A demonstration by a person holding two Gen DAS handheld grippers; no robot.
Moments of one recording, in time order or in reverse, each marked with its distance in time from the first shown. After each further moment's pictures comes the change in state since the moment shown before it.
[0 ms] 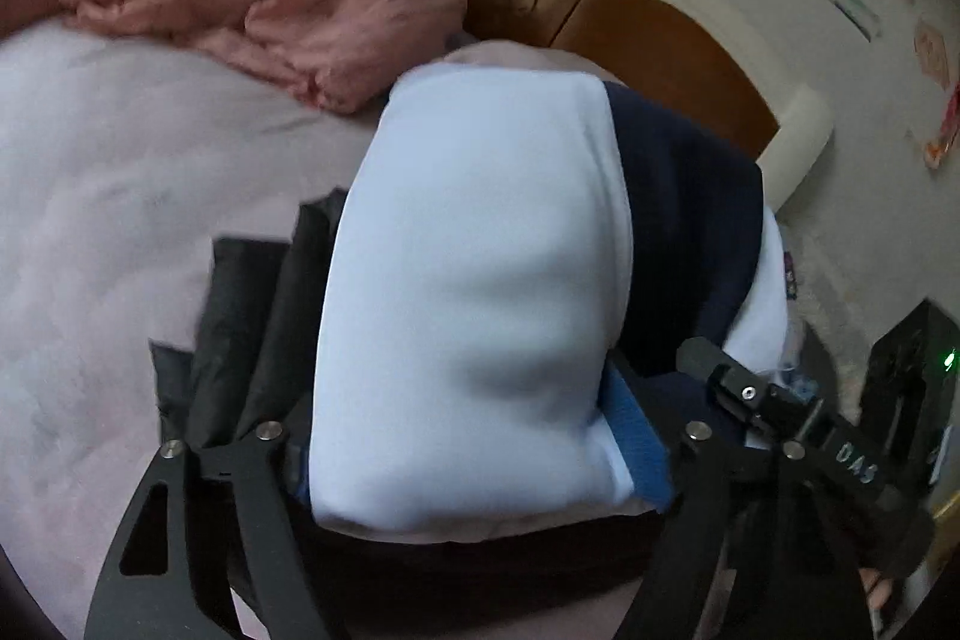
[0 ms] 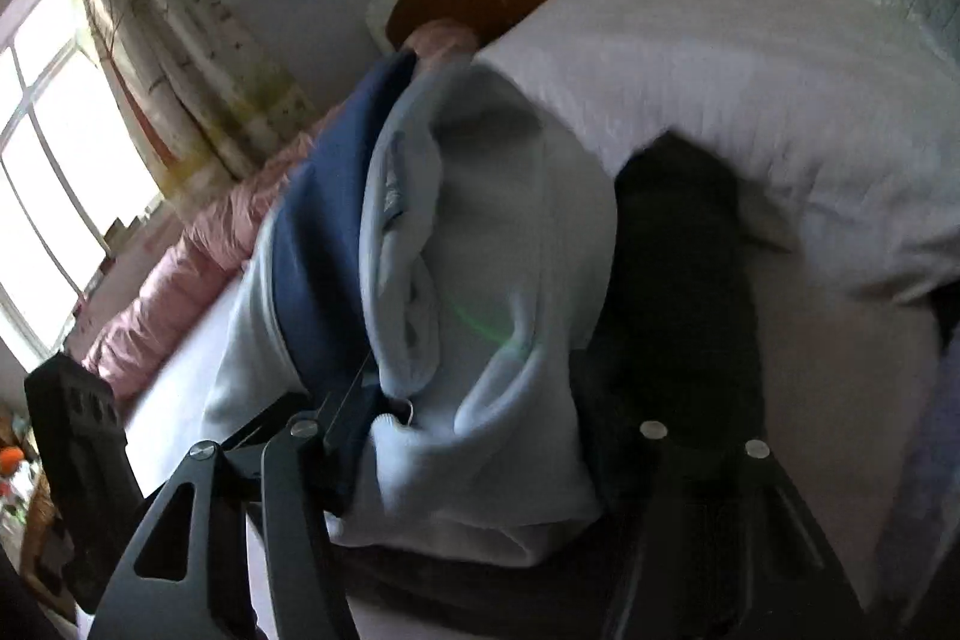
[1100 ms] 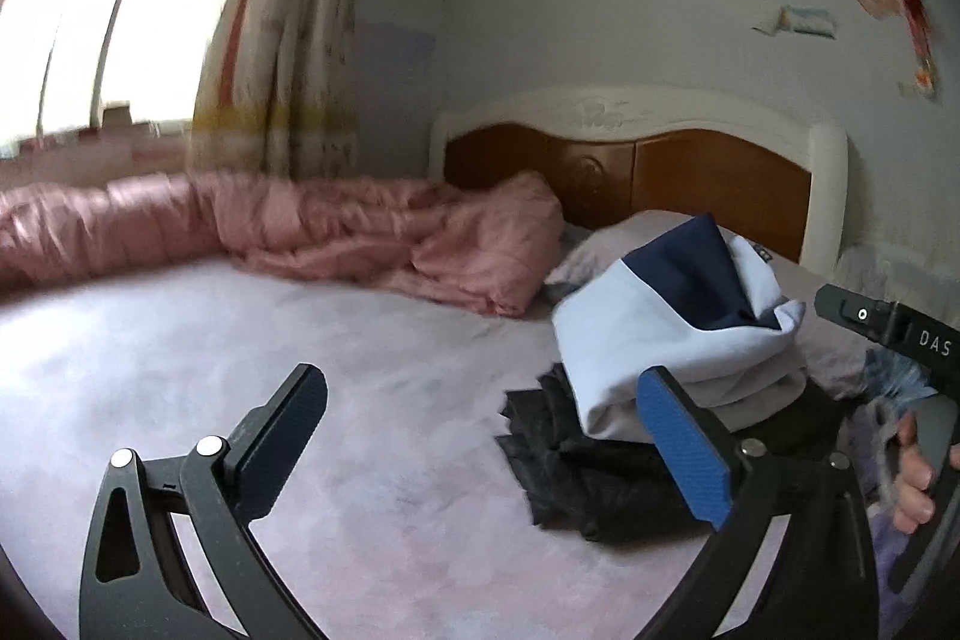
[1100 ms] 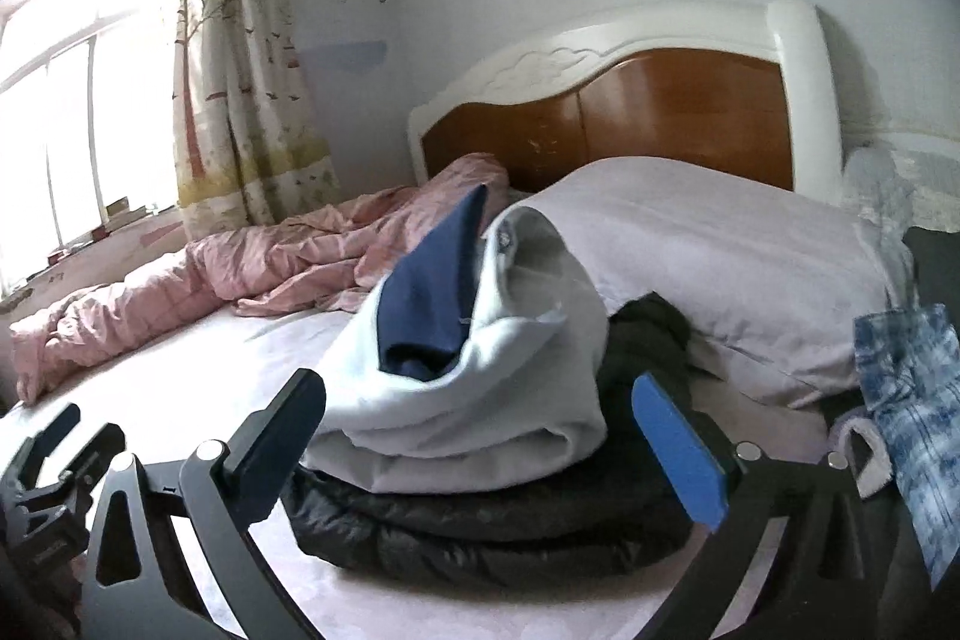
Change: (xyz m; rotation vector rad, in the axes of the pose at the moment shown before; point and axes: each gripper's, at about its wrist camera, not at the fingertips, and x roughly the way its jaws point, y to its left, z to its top) left arm -0.179 0.023 -0.059 0.273 -0.473 0.332; right arm -0.126 0.092 -0.038 -0.250 -0.321 -0.097
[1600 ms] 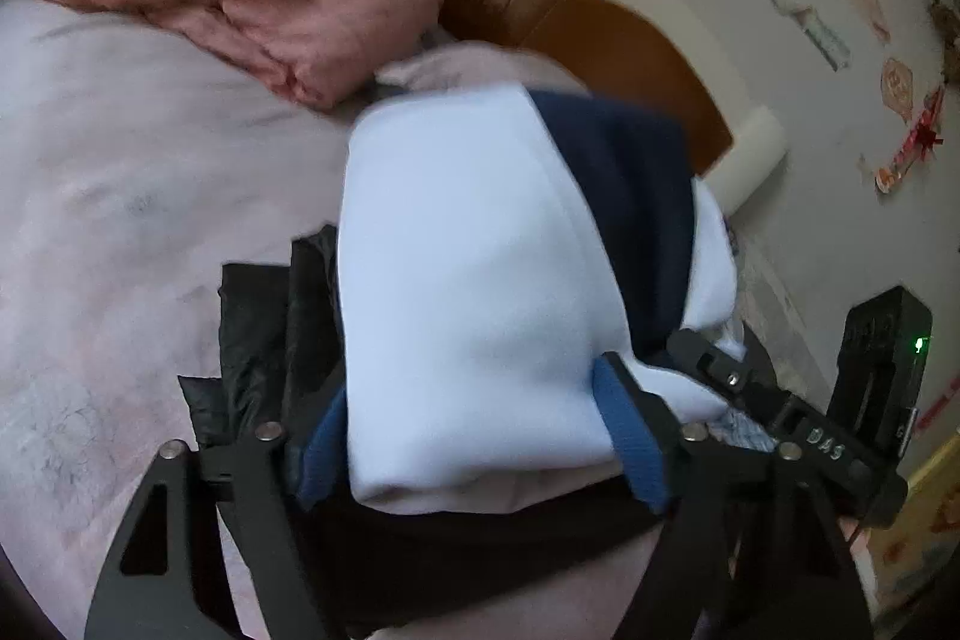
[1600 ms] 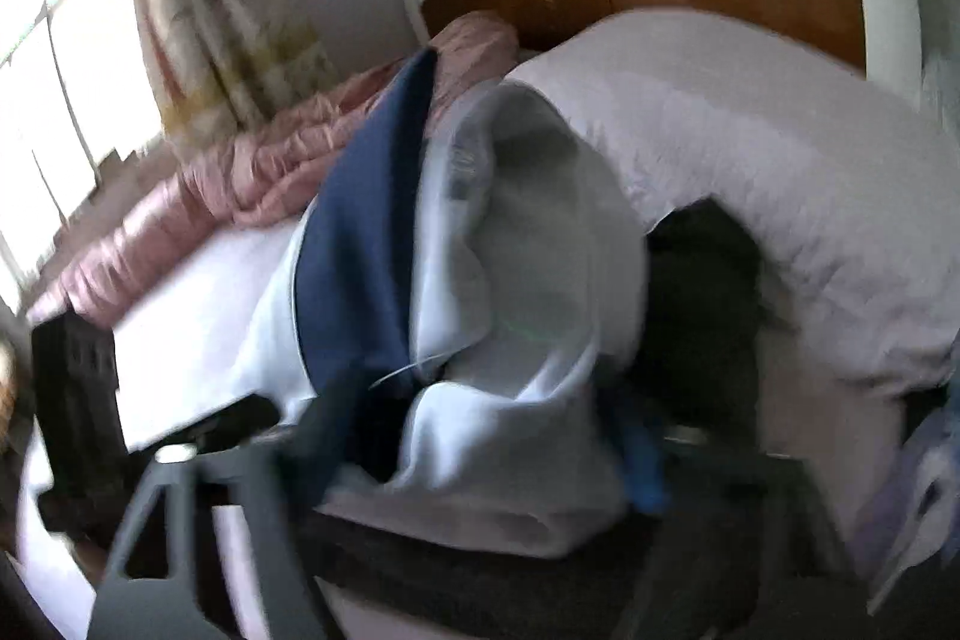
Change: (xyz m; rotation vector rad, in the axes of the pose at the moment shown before) left arm 0.171 -0.036 -0.012 -0.319 0.463 -0.480; right arm 0.113 -0.049 0.009 0.031 0.356 0.086
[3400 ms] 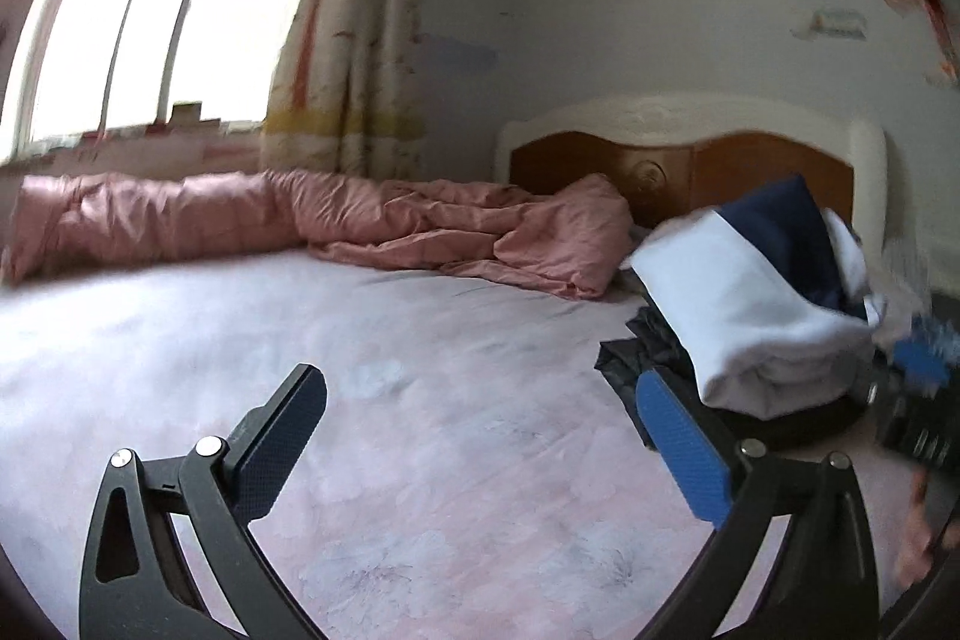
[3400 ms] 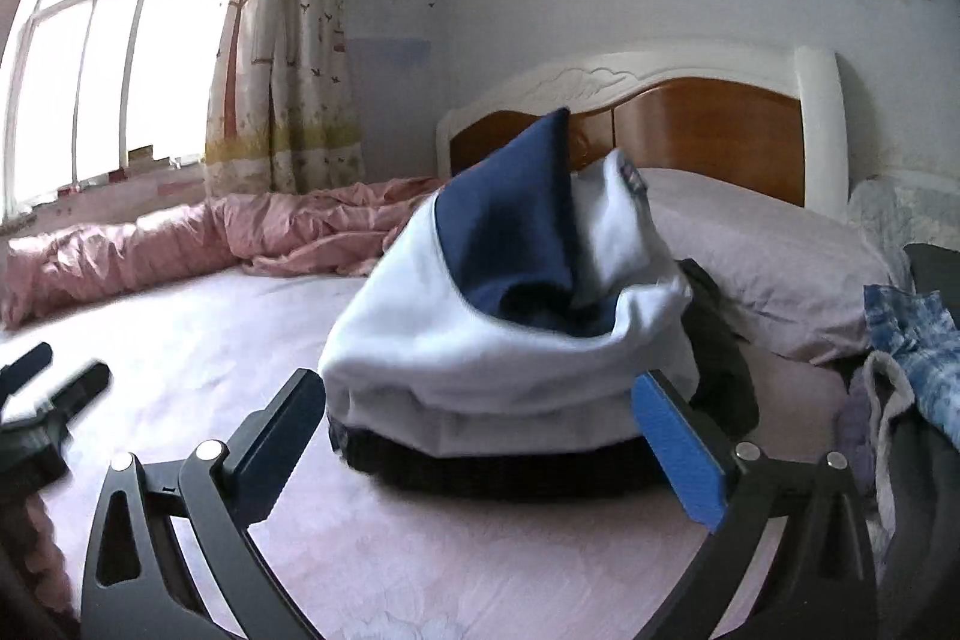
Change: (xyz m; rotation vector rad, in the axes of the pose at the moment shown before) left arm -0.202 0.020 -0.138 0.300 -0.582 0.626; right arm -0.075 0.128 -0.163 -0.201 -0.412 -0.164
